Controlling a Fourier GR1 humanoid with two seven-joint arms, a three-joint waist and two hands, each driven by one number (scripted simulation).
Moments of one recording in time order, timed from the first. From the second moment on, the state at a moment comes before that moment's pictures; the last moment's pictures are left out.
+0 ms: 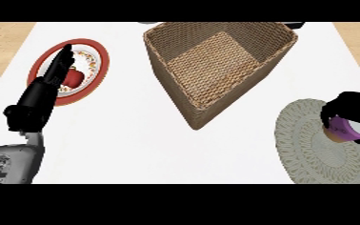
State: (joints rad) left arm -0.21 0.34 0.03 -1.55 -0.08 -0.04 0.00; right arm -0.50 -0.78 0.30 -0.72 1.19 0.20 -0.91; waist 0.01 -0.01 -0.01
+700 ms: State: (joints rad) left arm -0.16 0.36 0.09 -1.54 -0.08 -0.02 0.01; right arm -0.43 -0.72 -0.07 -0.61 1.01 0.14 -0.35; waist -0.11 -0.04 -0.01
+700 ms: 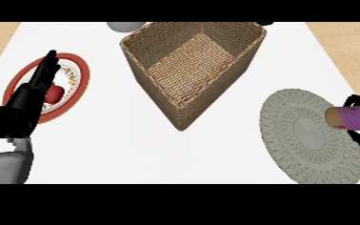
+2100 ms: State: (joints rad) left arm -0.16 0.34 0.06 -1.55 -0.09 -0.04 -0.01; right arm -0.96 -0.25 -0.10 -1.55 0.94 0.07 0.90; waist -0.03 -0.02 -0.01
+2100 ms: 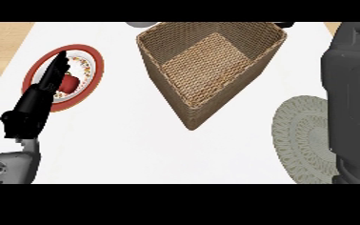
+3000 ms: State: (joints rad) left arm -0.20 0.31 0.05 -1.54 -0.10 -0.06 -0.02; right arm -1.32 -0.05 -0.15 -1.16 0.99 0.13 1.08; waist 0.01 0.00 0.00
